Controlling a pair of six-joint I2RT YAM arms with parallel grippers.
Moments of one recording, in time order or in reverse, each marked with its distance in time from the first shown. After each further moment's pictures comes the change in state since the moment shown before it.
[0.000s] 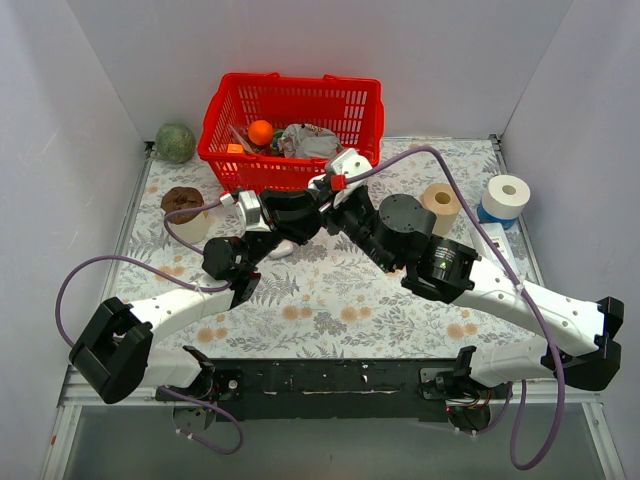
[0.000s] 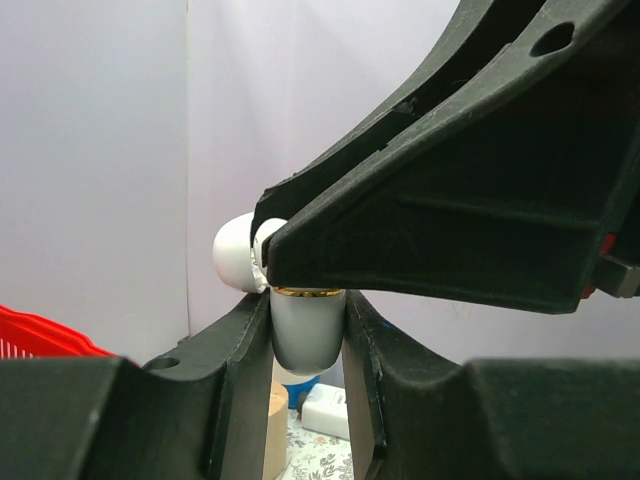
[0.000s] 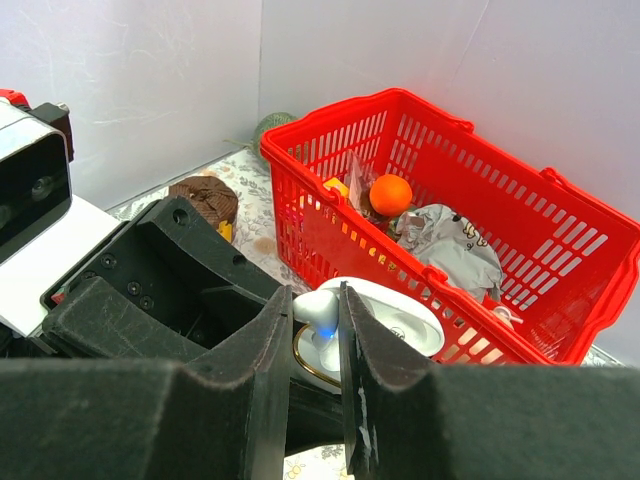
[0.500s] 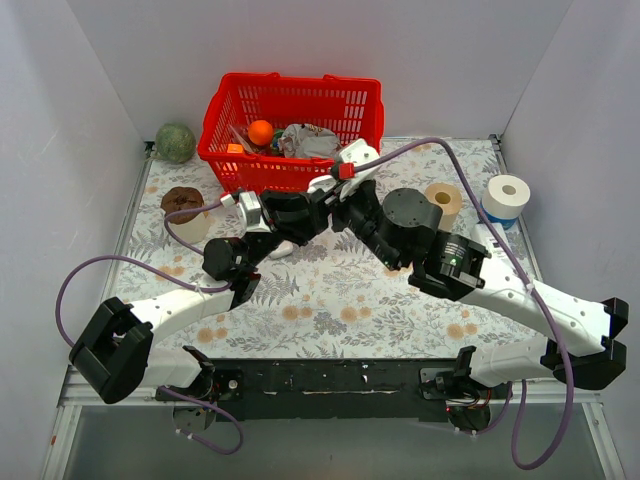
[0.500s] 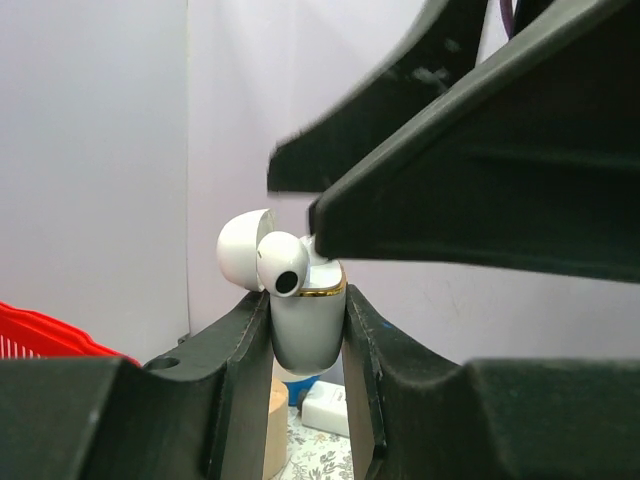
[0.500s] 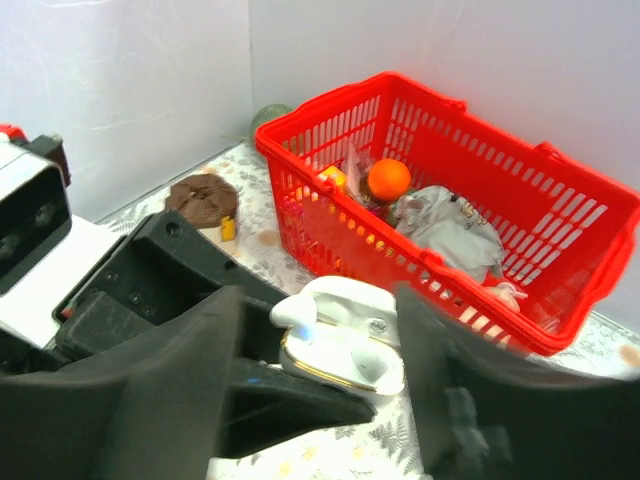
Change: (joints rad) left arm 0.000 0.000 -0.005 0.000 -0.001 0.003; right arm 0.005 0.003 0.069 -0.110 0.044 0.061
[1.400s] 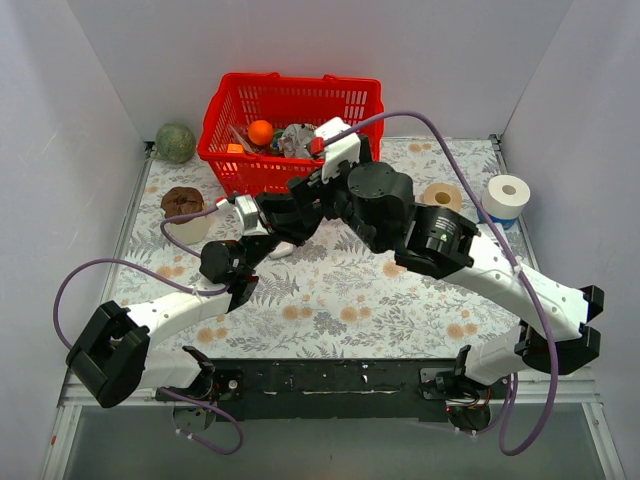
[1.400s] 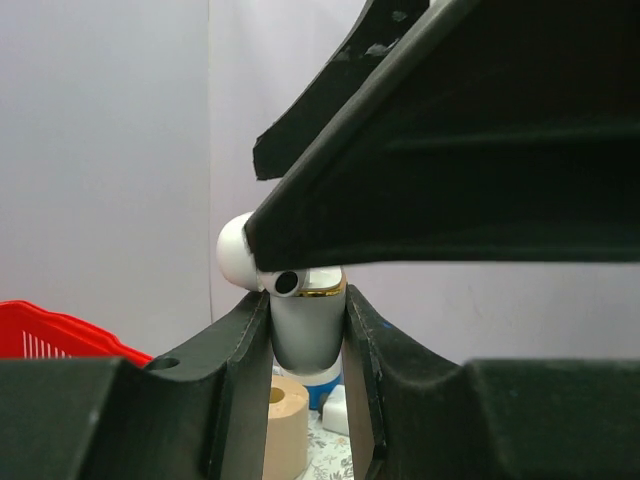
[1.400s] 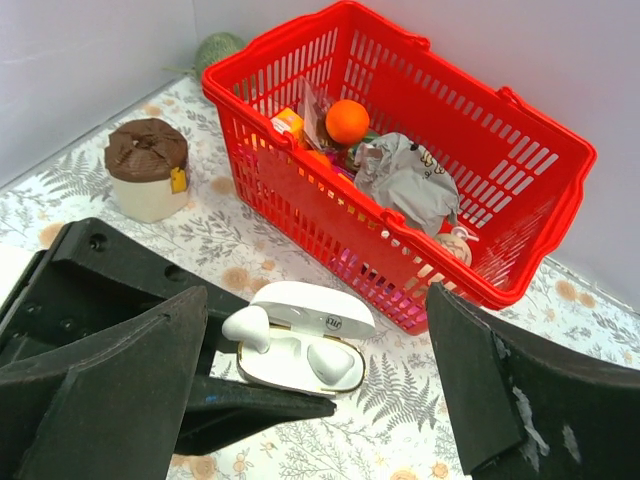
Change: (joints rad) left arm 0.000 -0.024 -0.023 0.001 -0.029 0.043; right arm 0.000 0.156 0.333 -0.356 0.093 0.049
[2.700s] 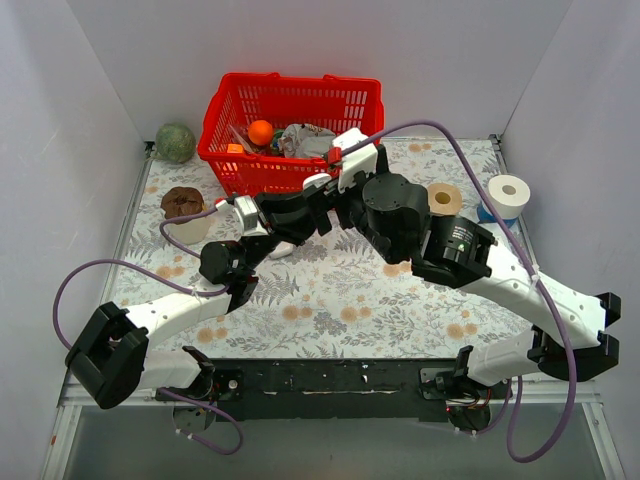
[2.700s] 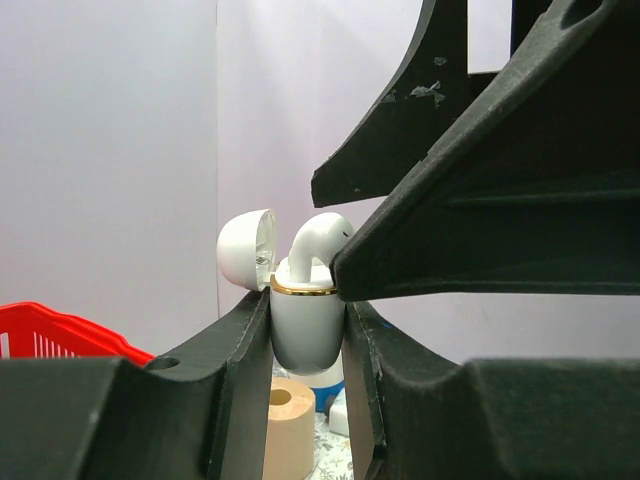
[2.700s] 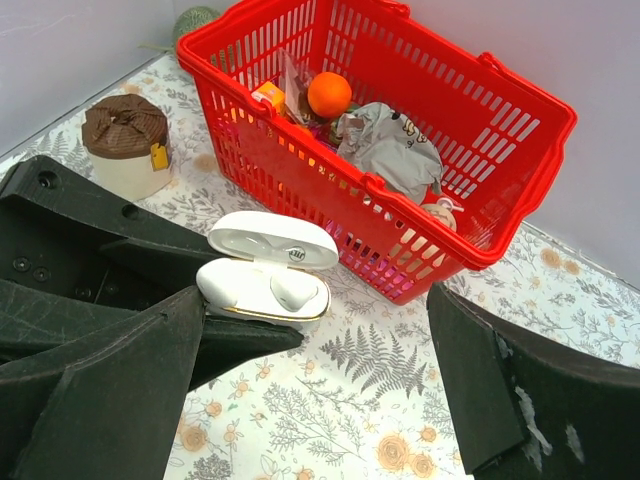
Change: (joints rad) left arm 0.000 -0.010 -0.002 -0.006 -0.019 0.022; right arm 0.008 -0.056 -0.064 -0.054 0.064 0.033
